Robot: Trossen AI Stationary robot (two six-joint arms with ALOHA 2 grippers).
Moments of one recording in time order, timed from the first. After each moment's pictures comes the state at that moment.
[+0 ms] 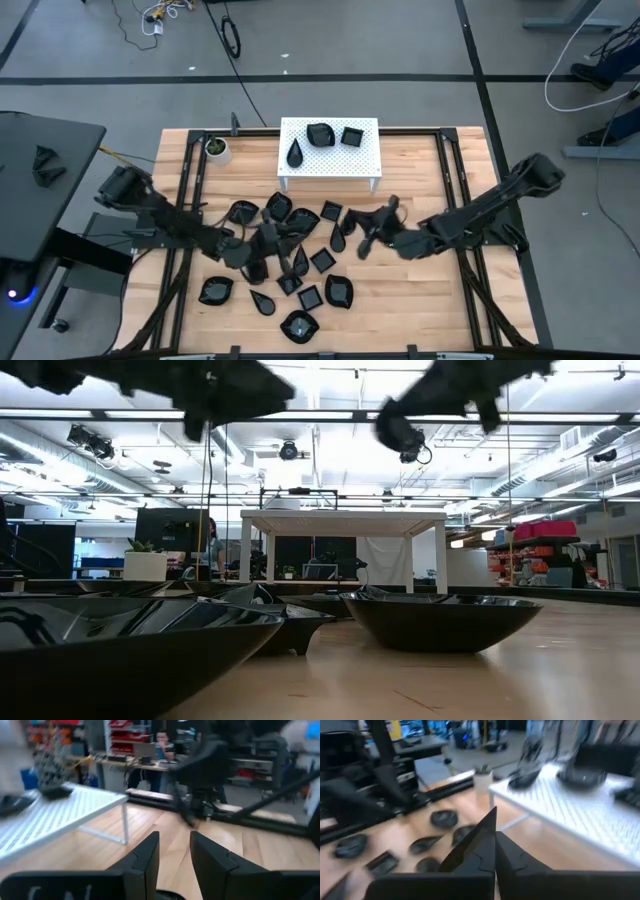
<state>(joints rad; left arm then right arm) -0.50 1.54 0.63 0.87 -0.89 -0.12 0.45 1.42 0.78 0.27 1.00 0.38</state>
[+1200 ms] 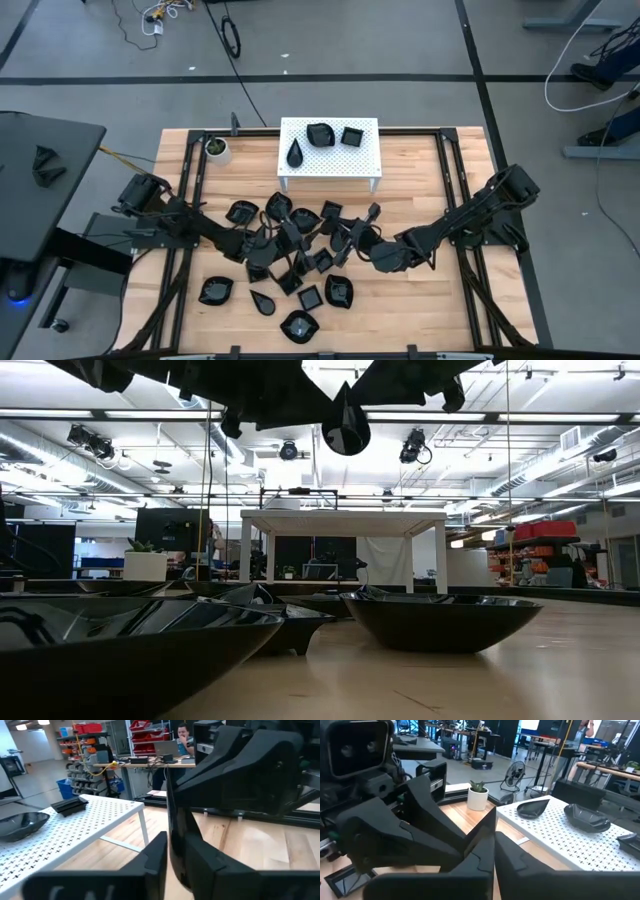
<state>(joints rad) -0.41 1.70 0.81 0.81 -0.95 -0.02 0.46 1.65 0.96 0.42 1.08 0.14</state>
